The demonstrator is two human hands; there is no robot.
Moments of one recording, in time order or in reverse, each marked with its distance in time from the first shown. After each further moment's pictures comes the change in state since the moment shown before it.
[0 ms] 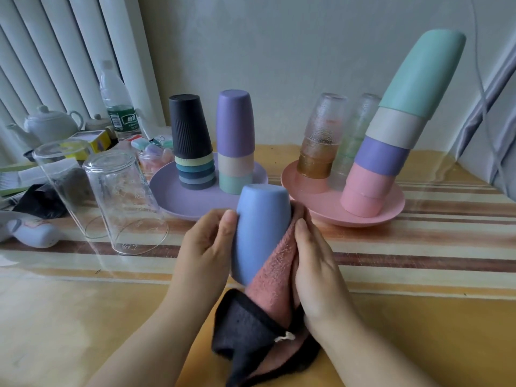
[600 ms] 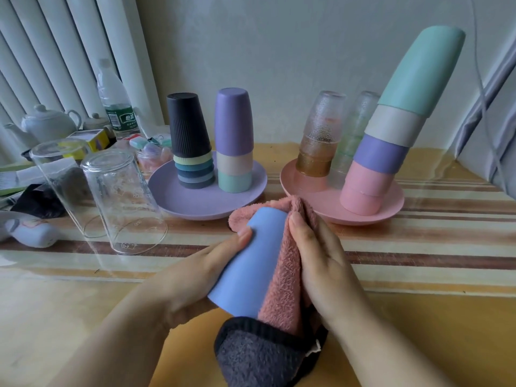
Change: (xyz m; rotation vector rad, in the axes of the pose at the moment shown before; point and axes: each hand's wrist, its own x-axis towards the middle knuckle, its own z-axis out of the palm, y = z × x) left_hand -0.003 0.019 -0.025 -0.223 -0.630 -0.649; right_hand -0.009 -0.031 -0.010 0.061 -0.147 -0.216
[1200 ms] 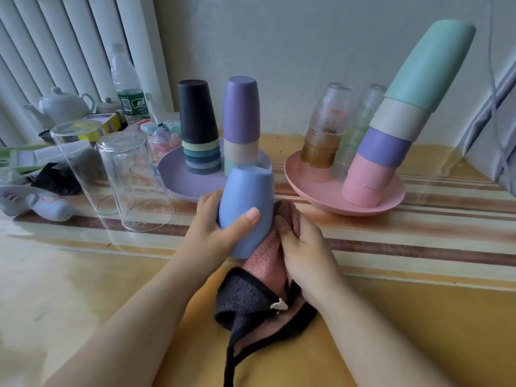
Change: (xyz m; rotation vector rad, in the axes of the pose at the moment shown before) left_hand 0.024 -0.019 0.003 0.183 0.454 0.498; right_hand 0.011 0.038 0.004 -0.216 -0.008 0.181
